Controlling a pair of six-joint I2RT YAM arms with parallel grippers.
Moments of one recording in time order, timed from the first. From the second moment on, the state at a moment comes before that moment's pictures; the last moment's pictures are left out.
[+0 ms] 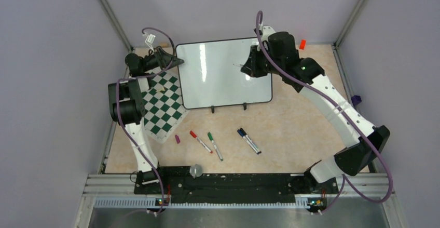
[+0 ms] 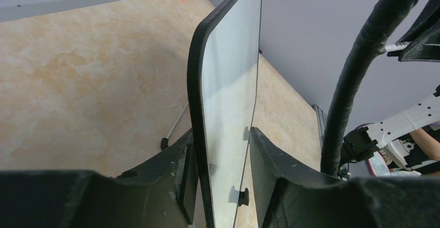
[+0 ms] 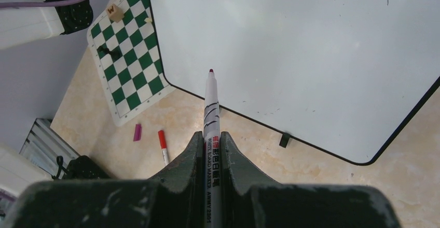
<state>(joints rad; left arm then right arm) 0.20 2.19 1.38 1.26 1.36 -1.12 0.59 1.48 1.63 -0.65 -0.11 0.33</state>
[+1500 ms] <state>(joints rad) 0.09 2.01 1.04 1.33 1.34 -1.06 0.59 1.42 1.64 -0.68 -0.05 0.33</state>
